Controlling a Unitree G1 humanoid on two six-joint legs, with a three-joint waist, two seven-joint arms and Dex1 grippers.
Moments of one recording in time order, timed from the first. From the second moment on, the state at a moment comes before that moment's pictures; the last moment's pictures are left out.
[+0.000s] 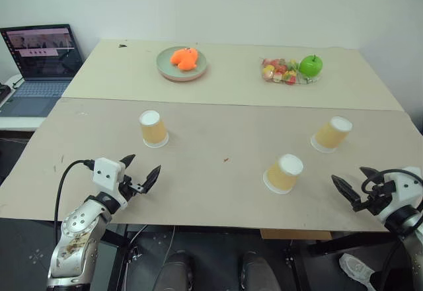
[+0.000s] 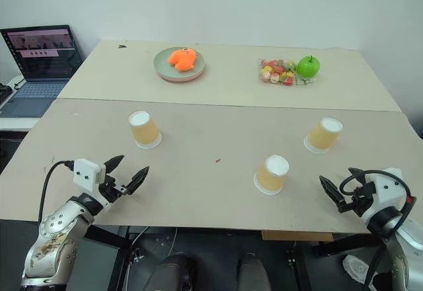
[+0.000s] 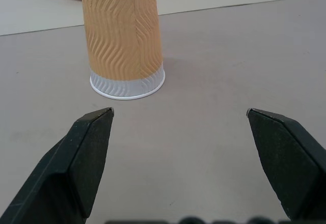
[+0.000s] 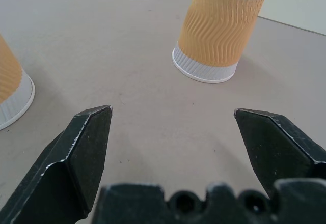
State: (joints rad) left arm 0.10 0.42 0.21 -0.28 -0.34 0.22 -0.52; right arm 0.20 -0.63 -0.49 -0.11 0.41 0.18 0.65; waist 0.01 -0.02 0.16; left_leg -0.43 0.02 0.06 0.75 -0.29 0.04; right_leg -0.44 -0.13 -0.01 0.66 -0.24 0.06
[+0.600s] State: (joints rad) left arm -0.39 0.54 -0.03 -0.22 -0.51 0.36 -0.97; right arm 0.28 -0.85 -0.52 -0.51 0.62 0.48 0.83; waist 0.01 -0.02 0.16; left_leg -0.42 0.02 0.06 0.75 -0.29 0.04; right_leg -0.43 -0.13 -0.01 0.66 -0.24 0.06
